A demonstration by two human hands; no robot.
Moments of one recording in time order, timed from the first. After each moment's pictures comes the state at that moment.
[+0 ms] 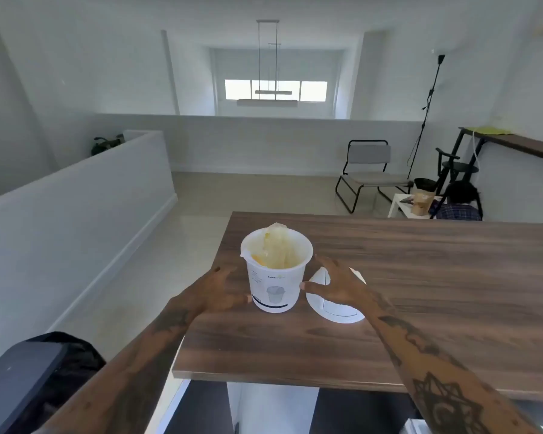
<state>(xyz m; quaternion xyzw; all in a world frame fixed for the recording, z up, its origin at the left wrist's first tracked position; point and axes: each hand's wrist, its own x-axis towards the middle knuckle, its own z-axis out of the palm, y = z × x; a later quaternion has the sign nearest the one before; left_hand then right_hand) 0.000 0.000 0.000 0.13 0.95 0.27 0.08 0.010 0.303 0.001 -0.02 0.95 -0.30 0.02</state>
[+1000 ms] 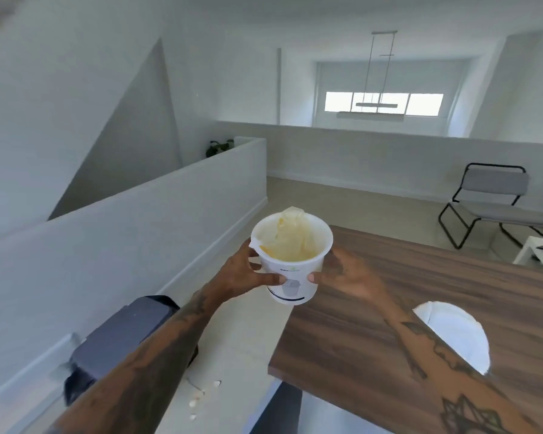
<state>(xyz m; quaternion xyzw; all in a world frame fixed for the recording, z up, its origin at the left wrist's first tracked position) 0.038 -0.132 0.046 0.01 0.84 0.53 -0.07 -0.016 0.125 0.066 -0.25 0.88 -0.40 0.04</state>
